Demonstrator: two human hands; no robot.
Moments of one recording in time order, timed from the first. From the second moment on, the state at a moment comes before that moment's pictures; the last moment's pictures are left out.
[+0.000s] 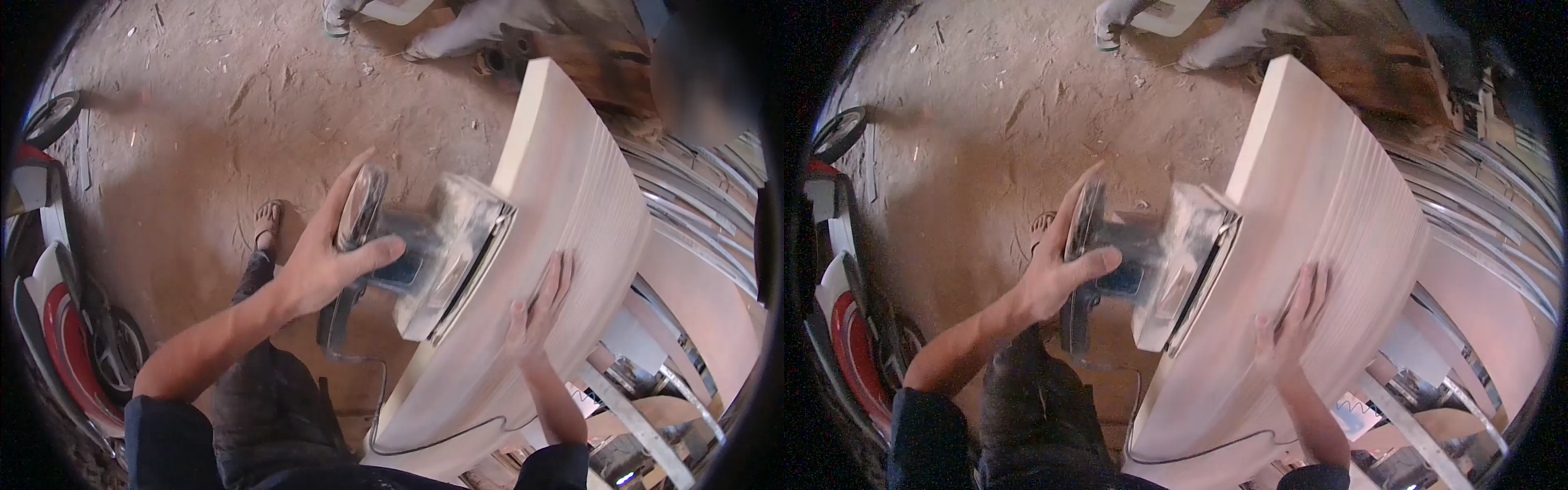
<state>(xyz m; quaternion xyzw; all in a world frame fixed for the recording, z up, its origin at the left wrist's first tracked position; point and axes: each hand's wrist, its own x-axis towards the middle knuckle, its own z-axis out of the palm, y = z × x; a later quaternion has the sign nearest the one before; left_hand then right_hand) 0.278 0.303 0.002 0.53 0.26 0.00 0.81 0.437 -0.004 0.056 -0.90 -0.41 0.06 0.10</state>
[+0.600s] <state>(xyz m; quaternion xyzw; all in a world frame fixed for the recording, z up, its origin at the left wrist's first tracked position) 0.071 0.176 0.006 0.51 0.27 -0.05 0.81 0.428 -0.008 0.045 -0.90 -0.41 0.01 0.13</state>
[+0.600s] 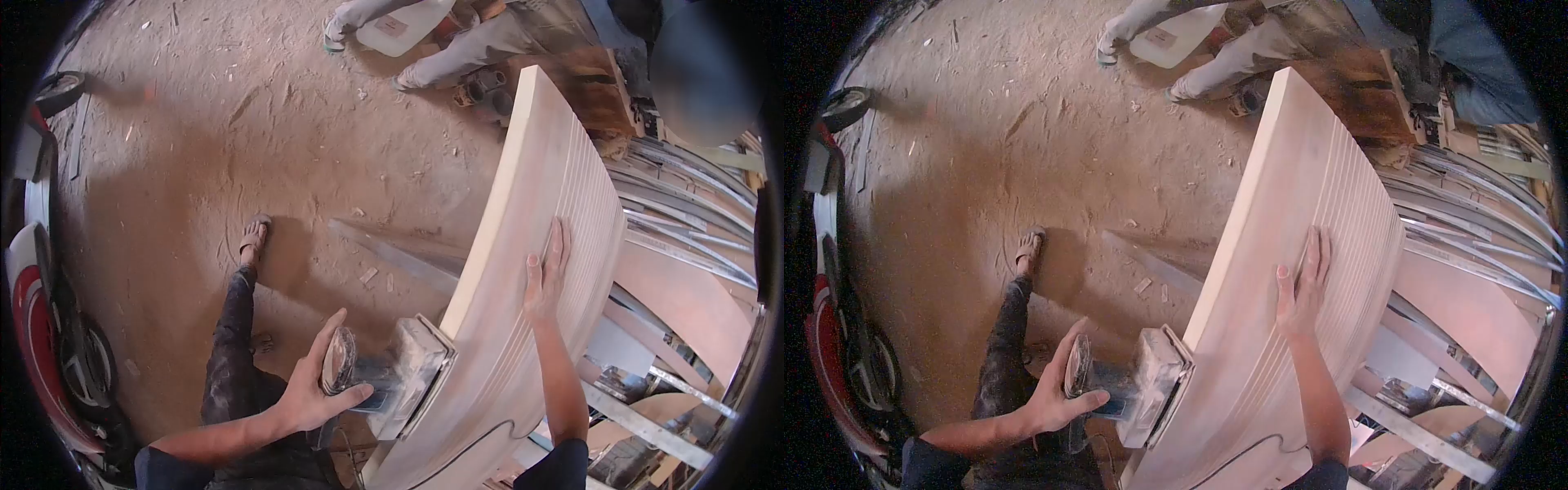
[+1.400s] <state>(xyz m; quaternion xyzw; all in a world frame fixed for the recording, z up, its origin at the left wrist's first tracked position) 0.373 0.359 0.015 0.54 0.25 0.02 0.80 0.447 -0.013 0.055 -0.90 -0.41 0.09 0.07</state>
